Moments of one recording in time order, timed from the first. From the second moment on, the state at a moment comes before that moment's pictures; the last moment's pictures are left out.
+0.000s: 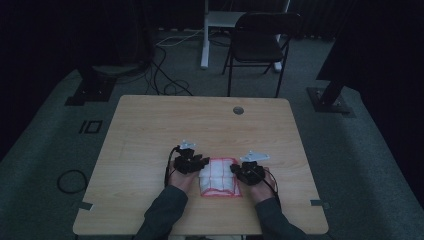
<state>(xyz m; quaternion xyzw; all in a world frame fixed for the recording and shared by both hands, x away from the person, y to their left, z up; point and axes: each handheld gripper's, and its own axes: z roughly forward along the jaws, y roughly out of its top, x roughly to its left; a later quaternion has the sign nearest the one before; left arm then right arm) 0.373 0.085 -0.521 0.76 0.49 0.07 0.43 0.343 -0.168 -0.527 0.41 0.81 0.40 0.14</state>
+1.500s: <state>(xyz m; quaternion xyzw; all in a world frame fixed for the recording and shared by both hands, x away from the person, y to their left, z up) 0.298 0.092 -0.511 0.77 0.43 0.07 0.47 0.339 -0.195 -0.500 0.43 0.77 0.43 0.16</state>
